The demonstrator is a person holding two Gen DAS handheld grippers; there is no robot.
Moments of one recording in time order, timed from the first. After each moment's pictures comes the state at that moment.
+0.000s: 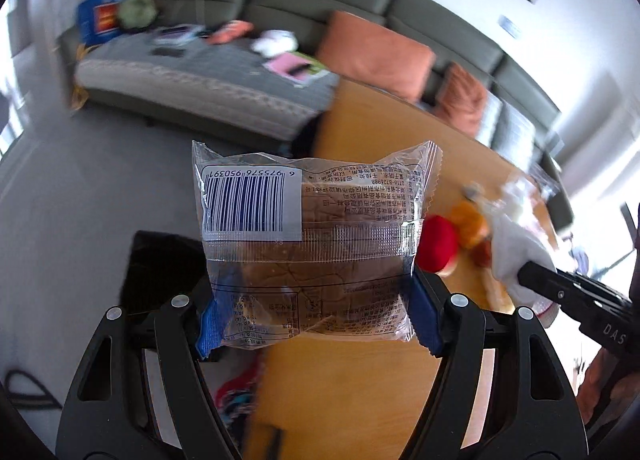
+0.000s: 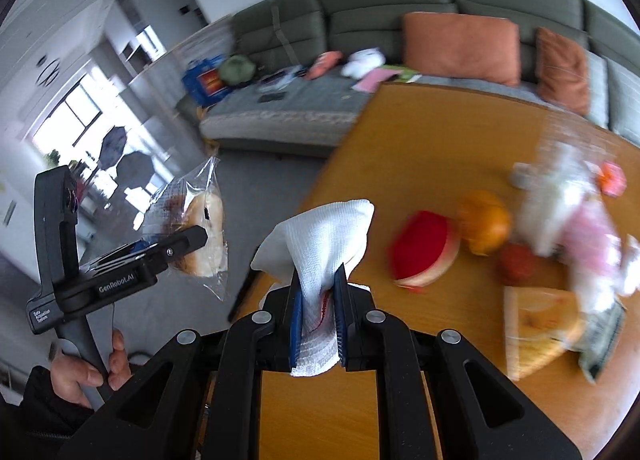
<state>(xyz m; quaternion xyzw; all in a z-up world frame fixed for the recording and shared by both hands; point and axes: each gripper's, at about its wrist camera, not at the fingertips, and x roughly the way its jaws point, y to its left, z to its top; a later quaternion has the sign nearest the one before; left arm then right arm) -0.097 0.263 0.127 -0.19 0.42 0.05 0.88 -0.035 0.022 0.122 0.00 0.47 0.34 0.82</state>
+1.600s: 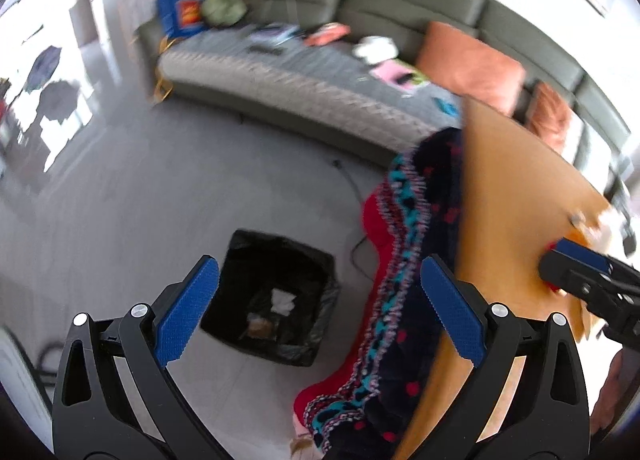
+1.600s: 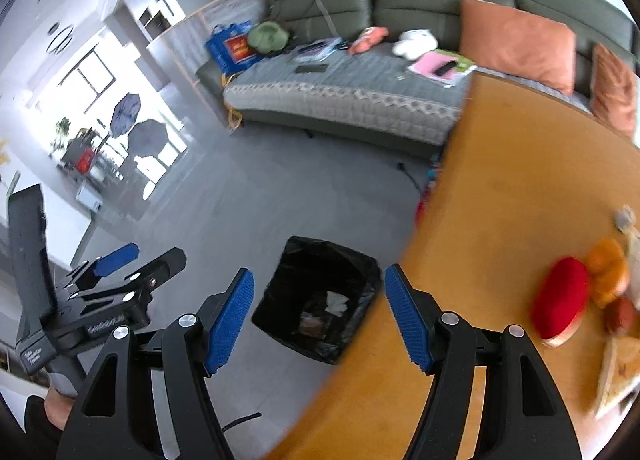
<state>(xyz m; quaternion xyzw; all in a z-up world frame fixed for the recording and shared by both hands) -0.122 0.358 0.119 -0.15 0.44 0.17 0.87 -0.023 0.142 0.098 -0.03 0.48 0.35 0.80</state>
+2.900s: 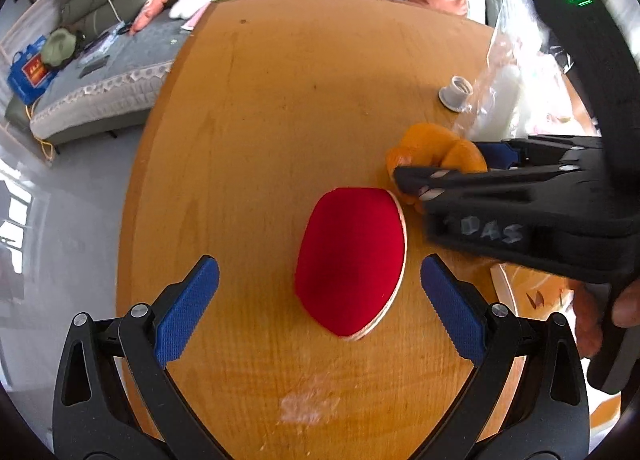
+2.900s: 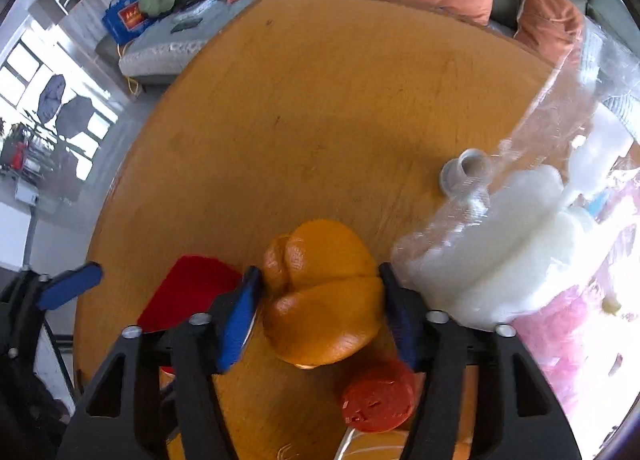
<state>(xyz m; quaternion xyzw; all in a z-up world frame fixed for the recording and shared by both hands) 0.070 0.075 0.049 -0.03 0.56 0.00 0.83 0.153 -0.043 0.005 -0.07 0.58 0.24 0.78</state>
